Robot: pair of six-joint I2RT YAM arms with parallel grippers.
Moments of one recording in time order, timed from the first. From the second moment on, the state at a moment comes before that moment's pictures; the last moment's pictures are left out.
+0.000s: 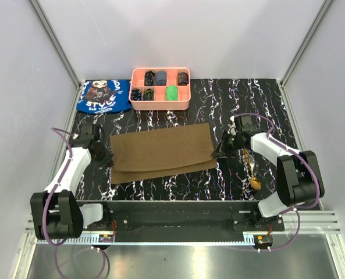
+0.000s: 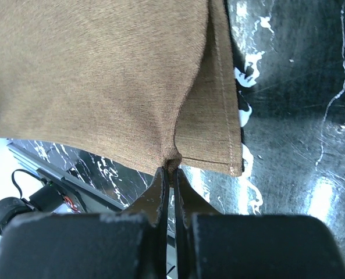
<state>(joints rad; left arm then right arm) 0.05 1.19 0.79 -0.82 0.00 -0.68 0.21 1.53 0.86 -0.43 -0.48 0.55</state>
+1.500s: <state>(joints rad) -0.11 1.60 1.03 -0.74 0.08 -0.77 0.19 1.69 0.82 -0.33 -0.46 0.69</state>
